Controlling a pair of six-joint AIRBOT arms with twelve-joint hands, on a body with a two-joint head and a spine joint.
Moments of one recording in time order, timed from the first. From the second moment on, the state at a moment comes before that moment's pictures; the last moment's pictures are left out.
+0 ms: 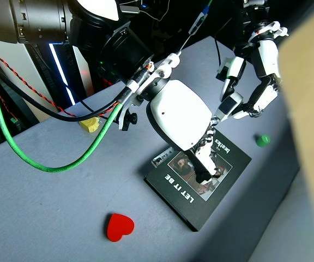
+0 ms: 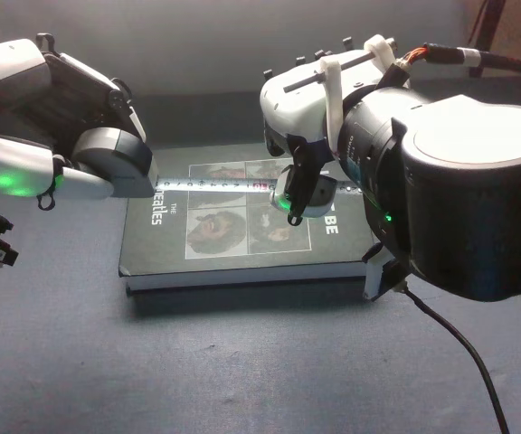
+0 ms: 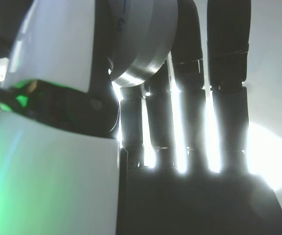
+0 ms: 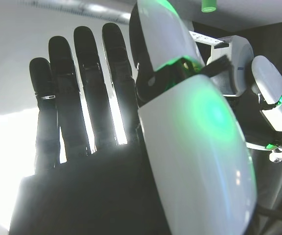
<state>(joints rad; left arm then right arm) 0.67 -0.82 1.19 0.29 -0.53 0.00 -0.07 -1.42 0.90 -1.35 -1.03 0.44</state>
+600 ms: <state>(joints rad) 0.68 -0.82 1.19 0.29 -0.54 0.00 -0.07 -1.42 0.90 -1.35 -1.02 0.44</state>
